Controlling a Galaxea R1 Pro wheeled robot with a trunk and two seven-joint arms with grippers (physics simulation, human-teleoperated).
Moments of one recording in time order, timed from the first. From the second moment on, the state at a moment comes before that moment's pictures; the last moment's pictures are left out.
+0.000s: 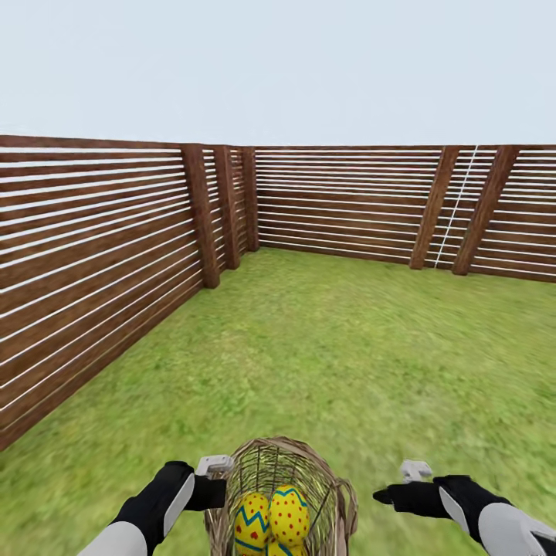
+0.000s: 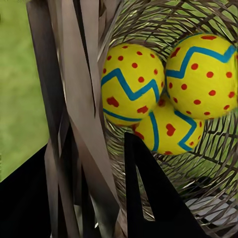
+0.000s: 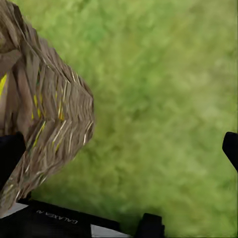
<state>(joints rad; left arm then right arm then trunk) -0.55 -0.05 -0.05 -0.48 0.10 0.63 -0.13 -0.70 -0.22 -0.32 -0.07 0.34 0.28 0.55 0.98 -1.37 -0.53</state>
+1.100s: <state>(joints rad) -0.55 -0.05 -0.05 -0.48 0.11 0.60 -0.13 -0.43 -0.20 -0.32 0.01 0.35 0.07 0.25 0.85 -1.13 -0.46</state>
